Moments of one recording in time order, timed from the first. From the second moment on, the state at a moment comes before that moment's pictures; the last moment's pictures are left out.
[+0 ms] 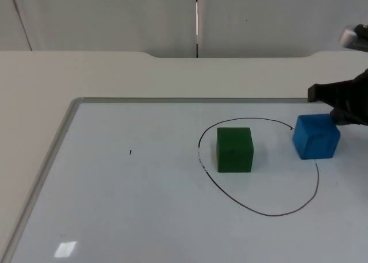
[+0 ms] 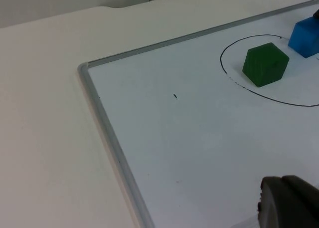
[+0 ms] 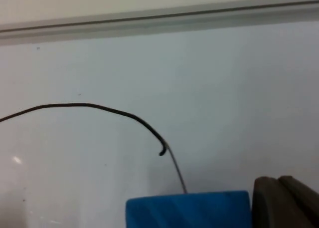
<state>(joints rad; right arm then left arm) 0.23 1.92 -0.95 -0.15 0.02 0.46 -0.42 0.00 -0.50 -0.04 1.07 0.00</state>
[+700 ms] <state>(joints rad) 0.23 1.92 -0.95 -0.15 0.01 0.51 -0.42 0.00 -0.50 -0.04 1.07 0.00</state>
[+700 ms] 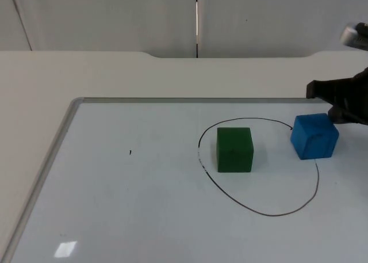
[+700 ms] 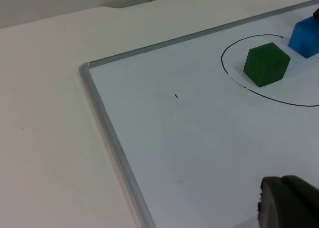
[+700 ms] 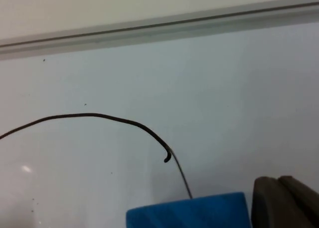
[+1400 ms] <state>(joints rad) 0.32 1.92 -0.95 -0.15 -0.01 0.53 -0.42 0.00 -0.50 -0.04 1.07 0.00</state>
